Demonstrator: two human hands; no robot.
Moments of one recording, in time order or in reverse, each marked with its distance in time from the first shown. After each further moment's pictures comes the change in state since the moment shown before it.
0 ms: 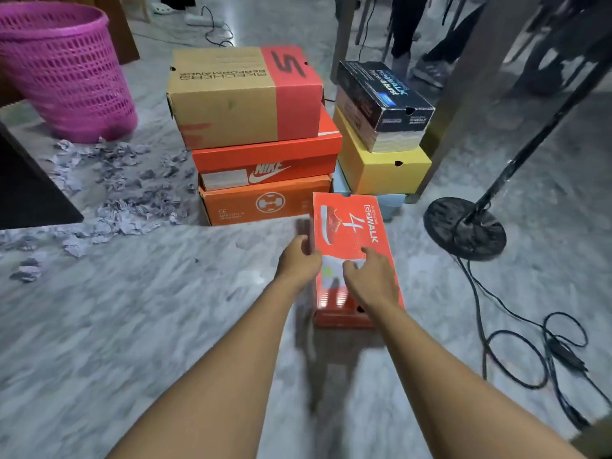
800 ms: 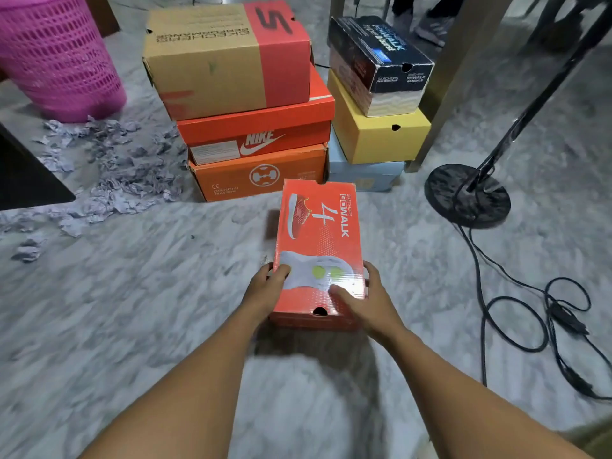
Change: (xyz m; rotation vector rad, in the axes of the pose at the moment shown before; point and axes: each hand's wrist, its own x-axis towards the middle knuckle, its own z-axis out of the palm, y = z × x) left_hand -0.030 -0.099 -0.001 -0.141 -0.017 -0.227; right_hand -0.050 0.087 0.018 0.480 -0.278 -0.067
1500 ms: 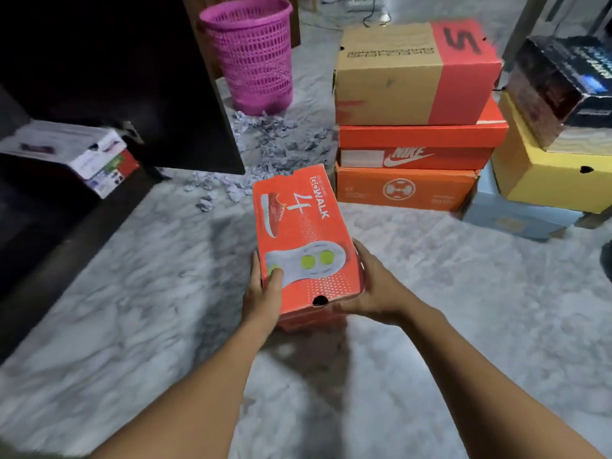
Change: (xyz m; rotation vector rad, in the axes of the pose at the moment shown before) left_hand -0.073 -0.058 -0.130 -0.197 0.618 0.062; right_hand 0.014 -0.114 0.120 -0.059 -0.796 -0.468
